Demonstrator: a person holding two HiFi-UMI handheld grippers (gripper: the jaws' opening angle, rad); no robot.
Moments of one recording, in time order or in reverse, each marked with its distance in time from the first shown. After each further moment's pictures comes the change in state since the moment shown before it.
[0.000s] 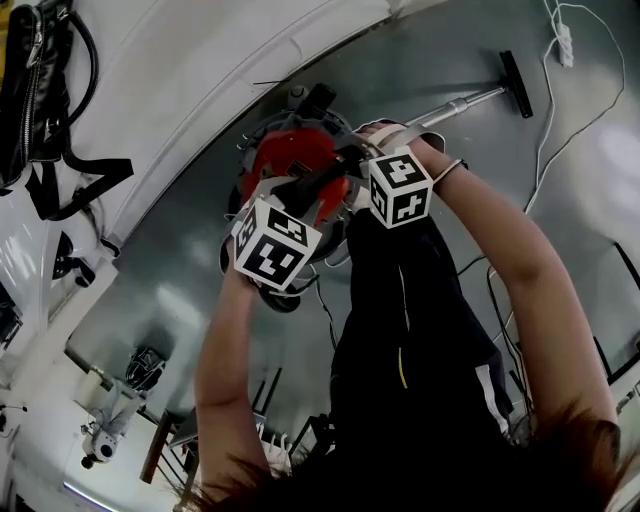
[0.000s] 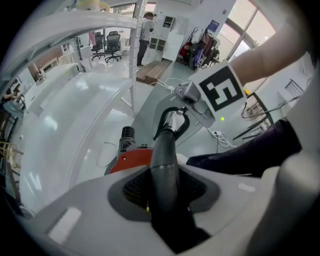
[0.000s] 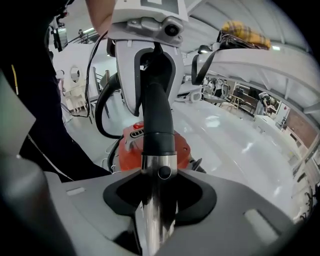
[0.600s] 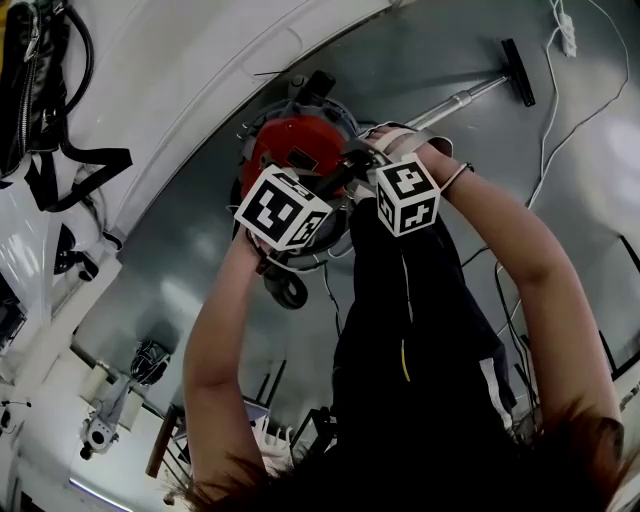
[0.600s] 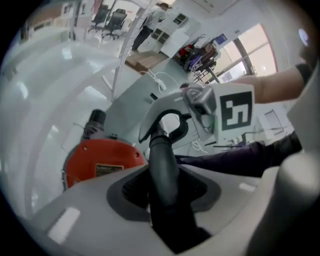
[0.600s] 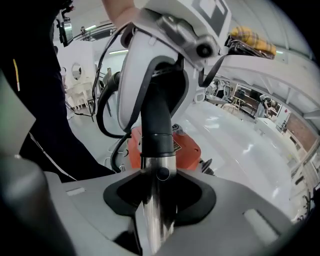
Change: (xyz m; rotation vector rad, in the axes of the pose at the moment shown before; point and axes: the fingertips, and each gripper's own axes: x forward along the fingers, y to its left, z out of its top) left arm 0.023 -0.051 0.003 -0.111 0.076 -0.347; right arm -0.008 0.037 0.002 -0.030 0.020 0.001
